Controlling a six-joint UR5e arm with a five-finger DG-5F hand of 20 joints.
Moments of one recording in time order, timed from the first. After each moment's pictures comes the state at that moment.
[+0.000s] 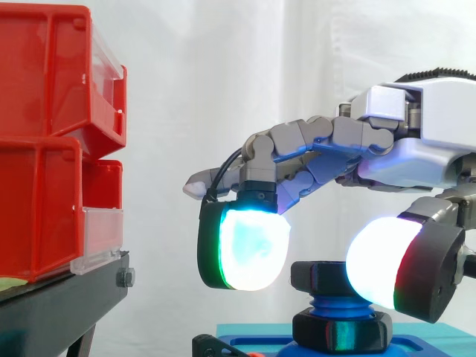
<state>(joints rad) 0.08 -2.23 -1.28 -2.65 -1.78 -1.48</state>
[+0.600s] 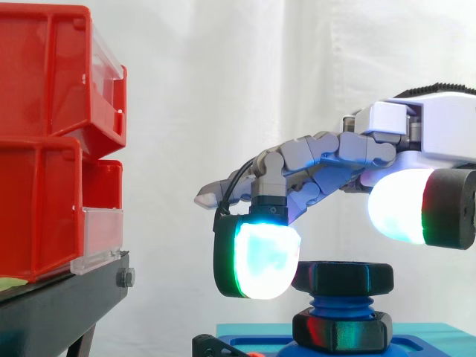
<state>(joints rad) 0.05 -2.23 -1.28 -2.67 -1.83 -1.49</state>
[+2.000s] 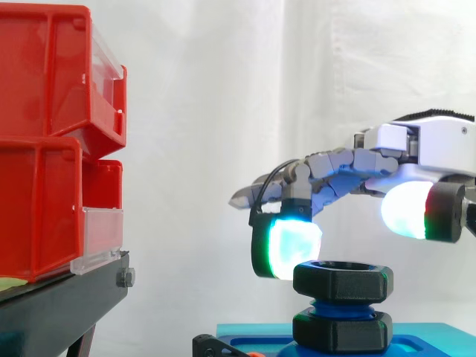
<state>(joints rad) -0.08 -2.23 -1.27 -2.66 -2.01 -1.49</state>
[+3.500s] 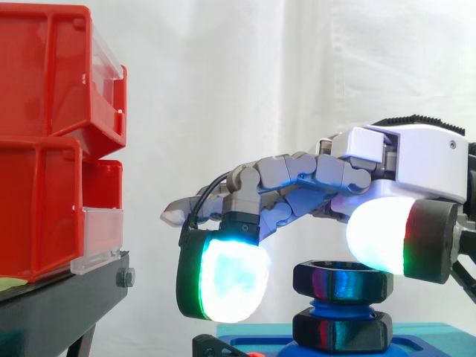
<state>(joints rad) 0.02 -2.33 -1.22 -2.53 -1.95 -1.42</state>
